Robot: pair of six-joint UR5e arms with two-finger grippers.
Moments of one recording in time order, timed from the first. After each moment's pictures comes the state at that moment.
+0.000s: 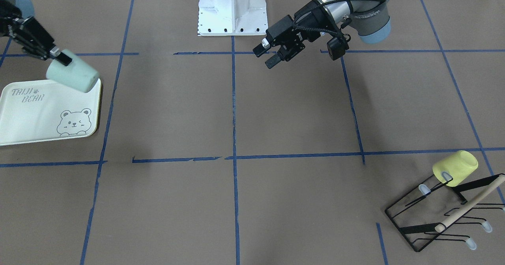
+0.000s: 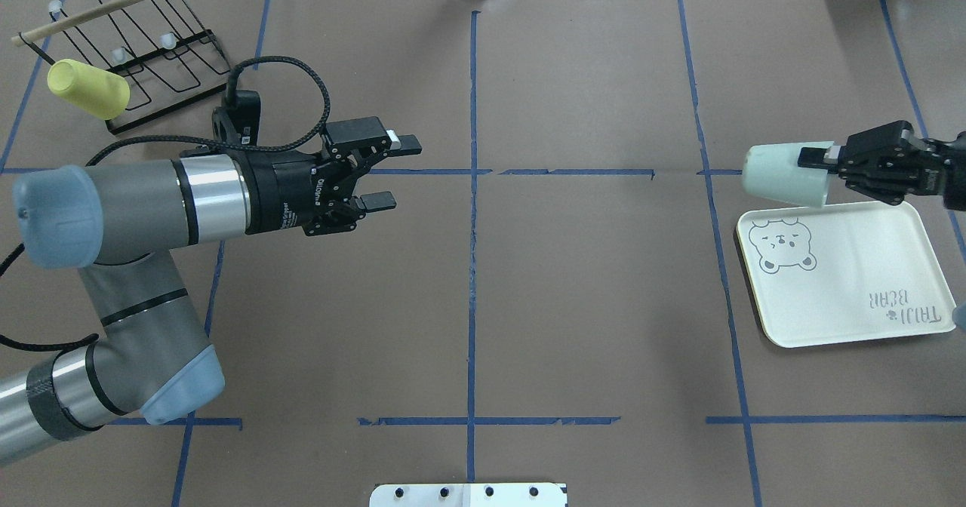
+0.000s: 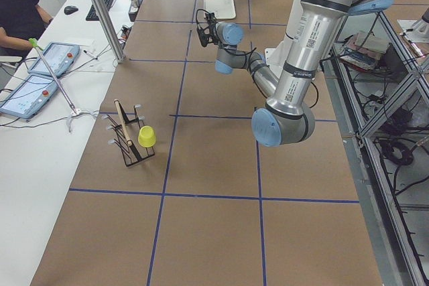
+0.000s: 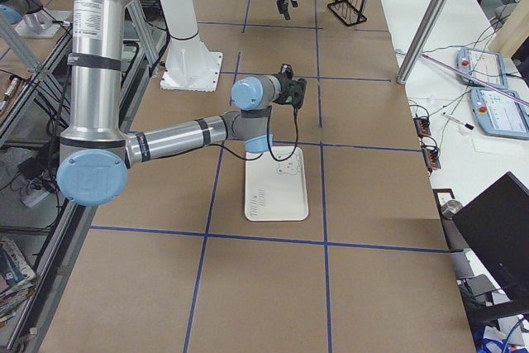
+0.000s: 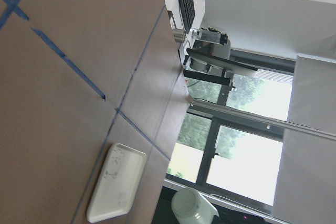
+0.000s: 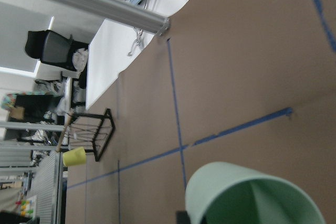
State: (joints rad) left arm -0.60 -1.96 -1.82 -2.63 -1.73 -1.95; right arm 1.07 -1.66 1.83 -0.13 2.21 1.72
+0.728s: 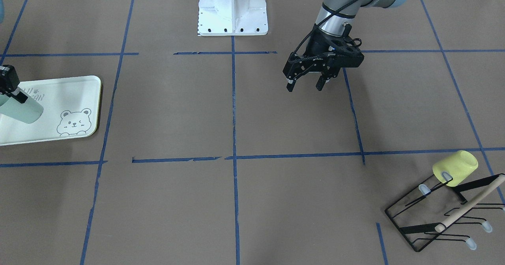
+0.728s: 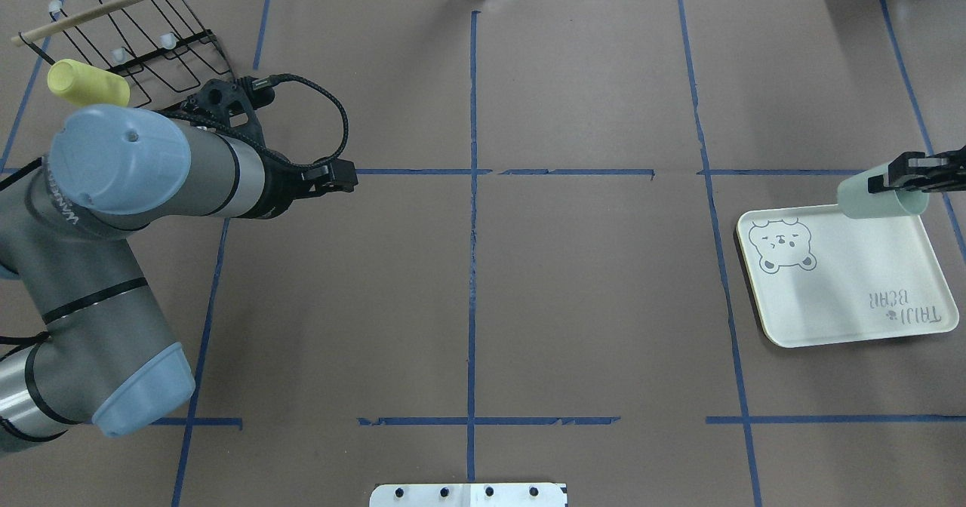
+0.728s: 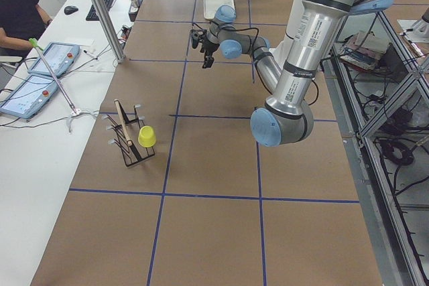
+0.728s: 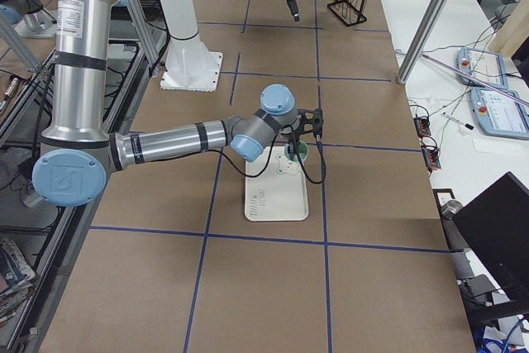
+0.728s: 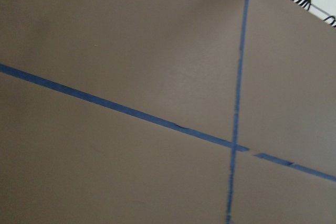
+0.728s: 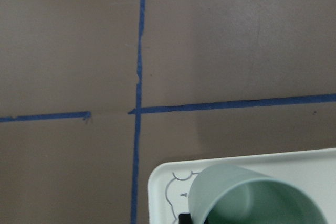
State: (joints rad) left arm -0.63 -1.97 -2.00 -1.70 -1.73 -1.36; right arm 1.15 -1.70 1.87 -0.96 2.32 0.86
